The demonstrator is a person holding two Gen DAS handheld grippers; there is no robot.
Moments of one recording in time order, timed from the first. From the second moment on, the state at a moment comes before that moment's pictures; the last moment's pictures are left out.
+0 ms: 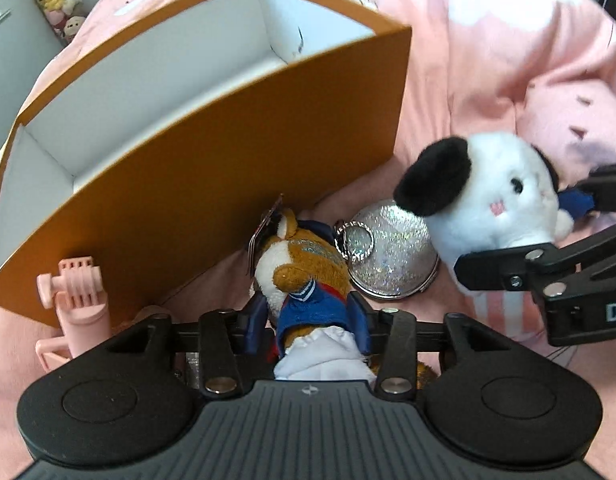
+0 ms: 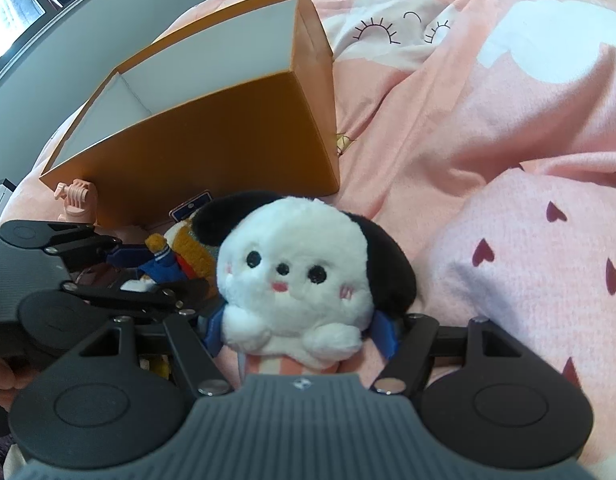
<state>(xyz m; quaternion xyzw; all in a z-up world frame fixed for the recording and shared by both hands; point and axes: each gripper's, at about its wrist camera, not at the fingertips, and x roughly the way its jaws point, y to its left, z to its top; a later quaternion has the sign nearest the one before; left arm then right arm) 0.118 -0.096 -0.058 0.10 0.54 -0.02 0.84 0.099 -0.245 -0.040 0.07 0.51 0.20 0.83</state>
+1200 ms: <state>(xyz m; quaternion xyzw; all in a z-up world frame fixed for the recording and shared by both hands) 0.124 0.050 0.077 -0.10 0.33 0.05 0.94 0.213 -0.140 0.081 0.11 0.45 0.36 0.81</state>
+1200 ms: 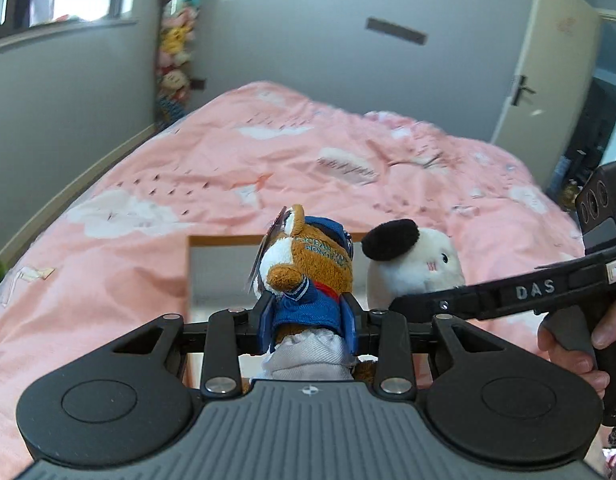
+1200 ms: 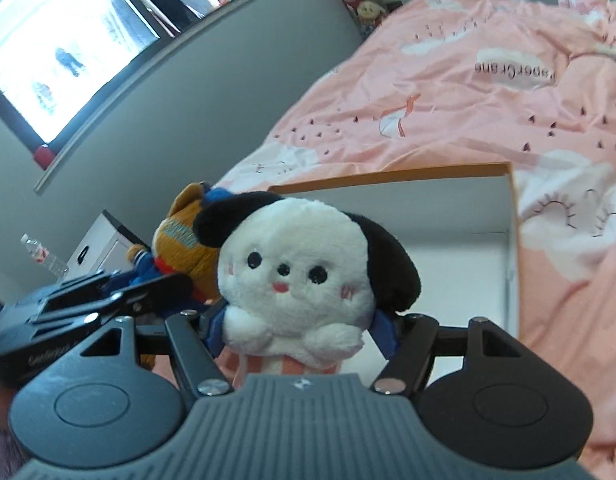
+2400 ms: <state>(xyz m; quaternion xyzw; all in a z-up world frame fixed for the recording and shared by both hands) 0.169 0.040 -0.019 0.04 0.52 0.07 0.85 0.277 -0.042 -0.037 0.04 0.66 0.31 0.69</state>
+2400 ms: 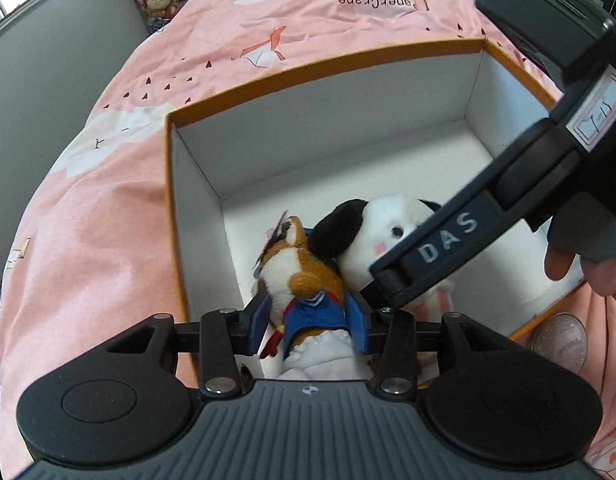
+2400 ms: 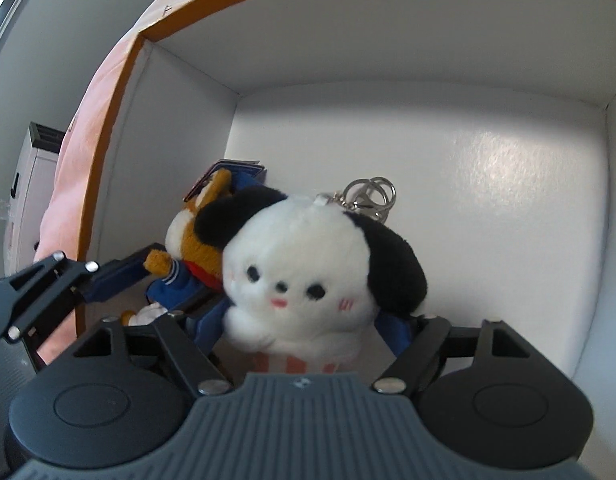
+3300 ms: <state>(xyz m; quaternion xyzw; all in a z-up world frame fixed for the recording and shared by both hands) 0.112 0.111 0.009 -0.12 0.47 0.08 0.87 0.262 -0.034 -0.025 0.02 0.62 0.37 0.69</state>
